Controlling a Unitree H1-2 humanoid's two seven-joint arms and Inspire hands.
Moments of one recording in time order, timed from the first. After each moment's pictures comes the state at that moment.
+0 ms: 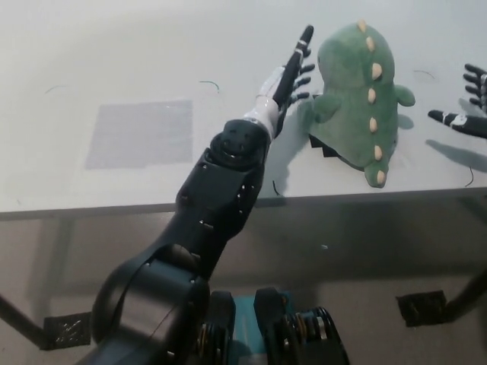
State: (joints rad) left_arm -1.16 -0.13 -0.02 1.20 -0.04 -0.04 0.04; right_arm -0.80 -0.46 -0.01 0.88 0.05 -0.06 0.22
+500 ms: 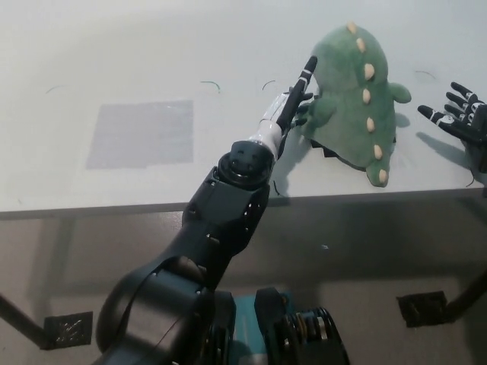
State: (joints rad) left_arm -1.13 -0.14 -0.04 1.24 -0.01 -0.04 0.07; right_arm -0.85 -0.36 -0.17 1.06 0.15 -0.07 0.24
